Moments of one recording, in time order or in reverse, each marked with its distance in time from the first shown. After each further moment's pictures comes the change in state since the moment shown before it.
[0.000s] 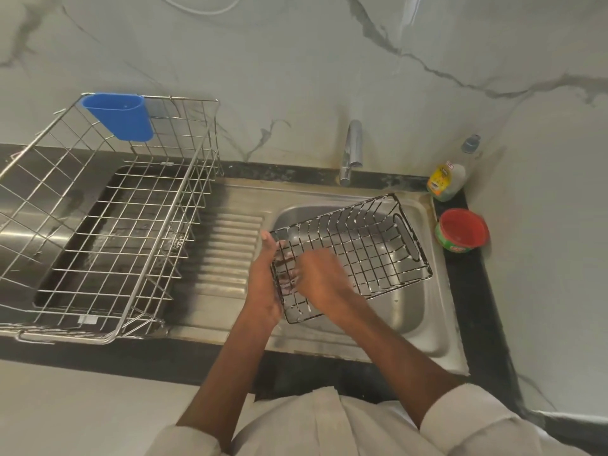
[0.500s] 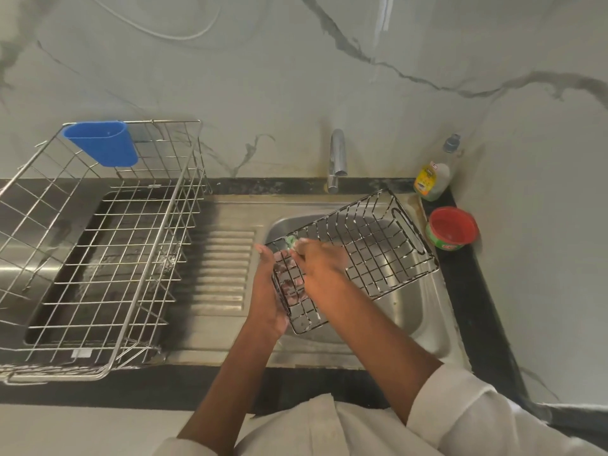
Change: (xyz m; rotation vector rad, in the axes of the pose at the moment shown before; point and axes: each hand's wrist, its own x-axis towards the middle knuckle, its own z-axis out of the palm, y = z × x) left_hand -0.010 0.009 0.020 0.020 -0.021 -0.029; right_hand 0.032 -0.013 -0.021 1.669 0.307 0.831
